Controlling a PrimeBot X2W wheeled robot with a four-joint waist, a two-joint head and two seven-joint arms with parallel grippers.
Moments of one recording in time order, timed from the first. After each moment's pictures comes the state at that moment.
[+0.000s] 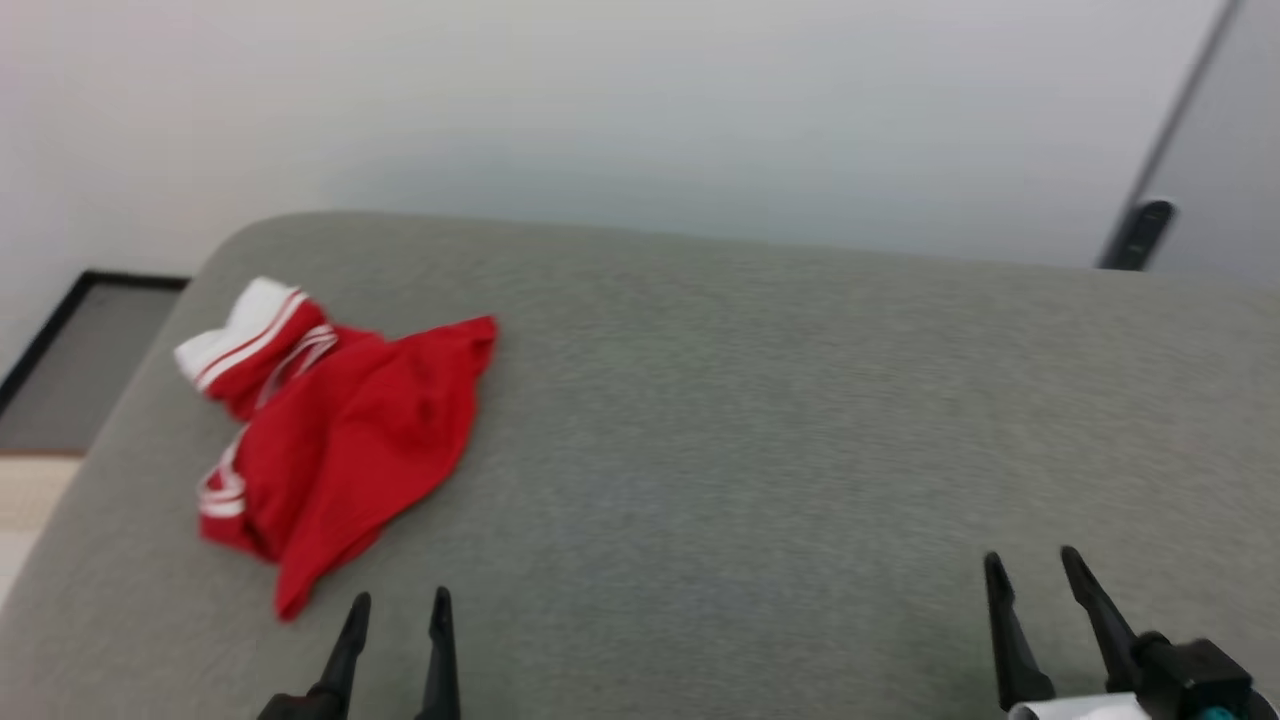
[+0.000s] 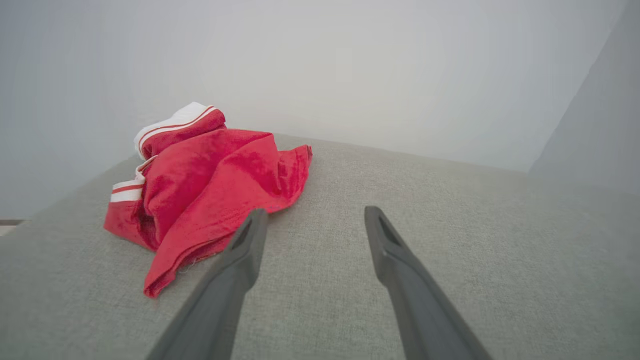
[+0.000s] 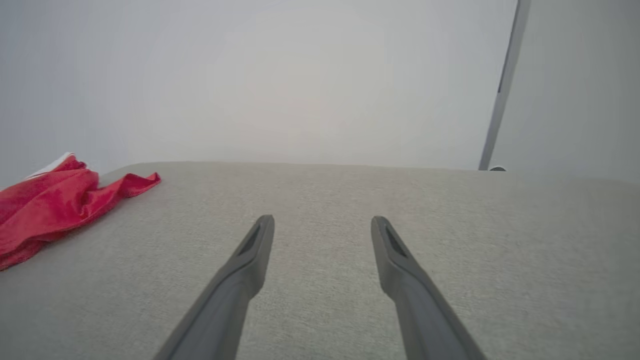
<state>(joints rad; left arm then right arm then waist) 0.14 0.05 -0.04 0.08 -0.17 -0.03 -0.26 0.07 -0.05 0.02 0.12 0.15 0.13 -0.24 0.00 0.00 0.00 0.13</state>
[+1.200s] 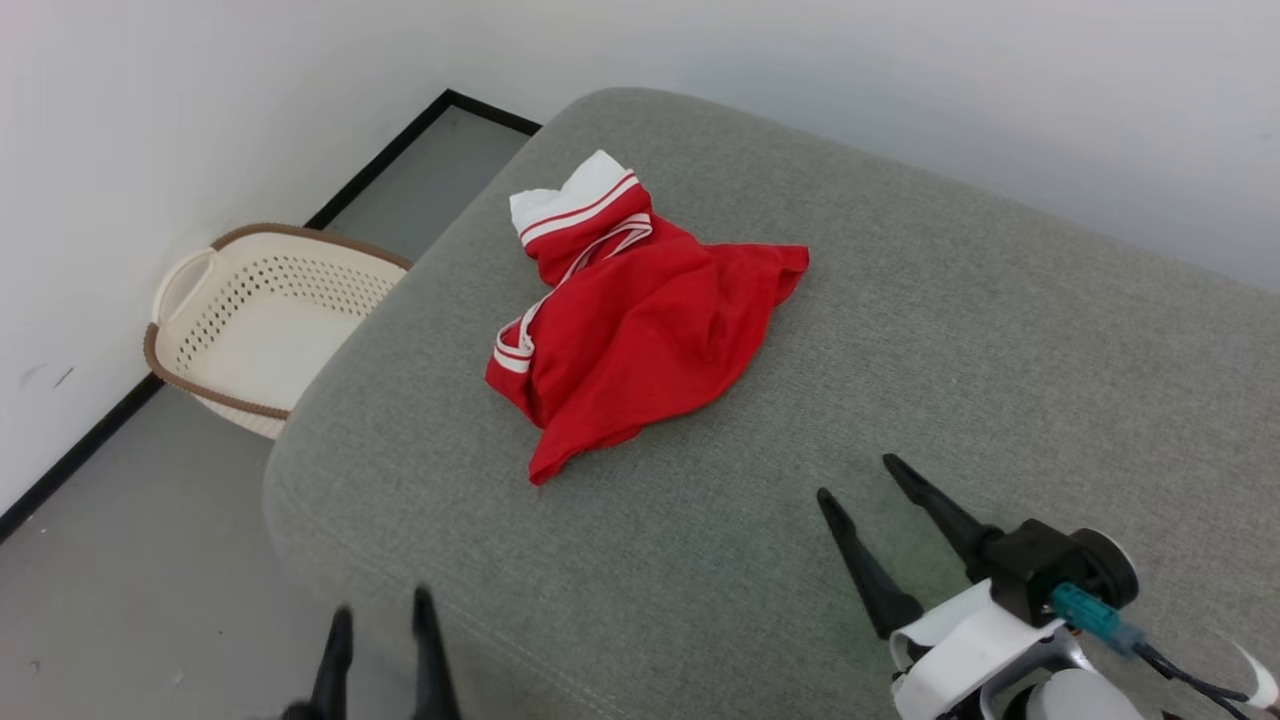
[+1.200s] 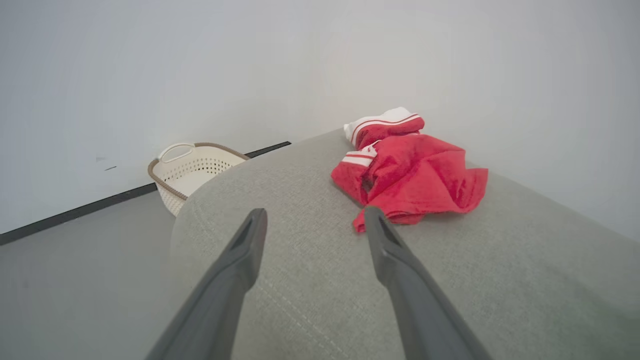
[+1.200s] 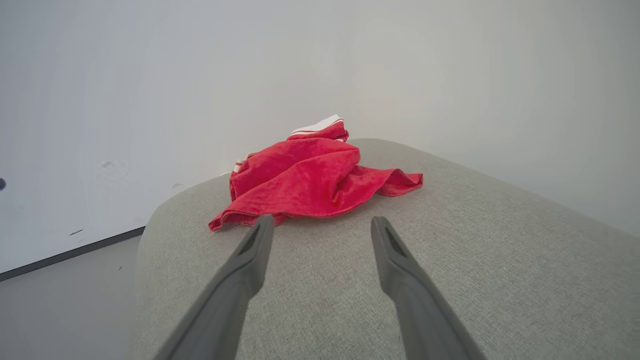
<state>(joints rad) 0.22 0.05 -0.12 -0.08 -0.33 0.18 -0.26 -0.23 -0.22 0.43 0.24 0.29 0.13 -0.22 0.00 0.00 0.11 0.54</state>
